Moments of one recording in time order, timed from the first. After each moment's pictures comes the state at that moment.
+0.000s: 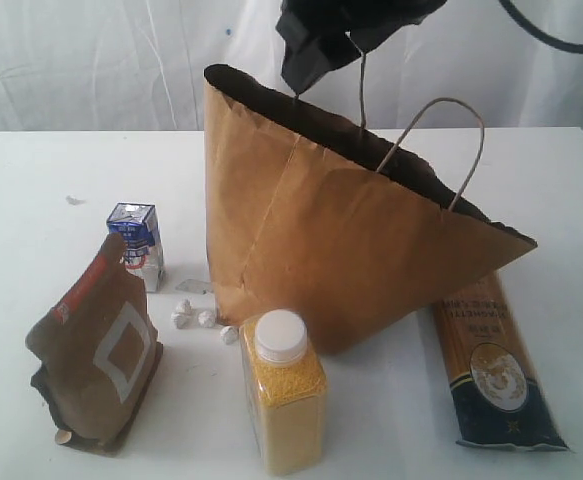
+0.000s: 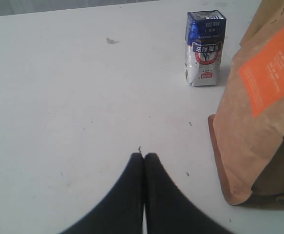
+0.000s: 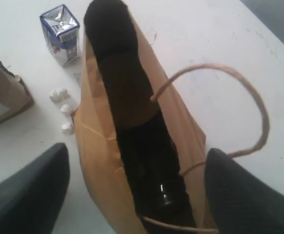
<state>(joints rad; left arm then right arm) -0.14 0.00 0.02 -0.10 0.39 0.13 0.56 1.66 -1.86 0.11 1.20 -0.30</state>
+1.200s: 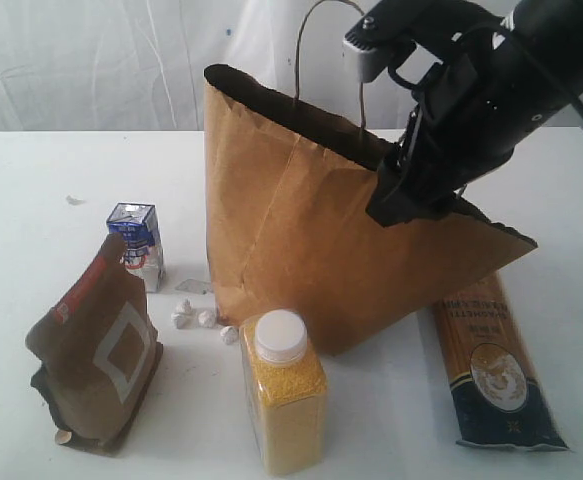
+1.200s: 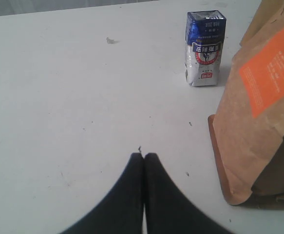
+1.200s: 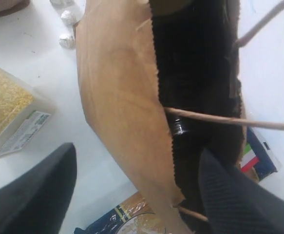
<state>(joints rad) -0.14 0.00 0.02 -0.10 0.39 0.13 0.46 1.44 -1.32 0.18 1.01 -0.58</state>
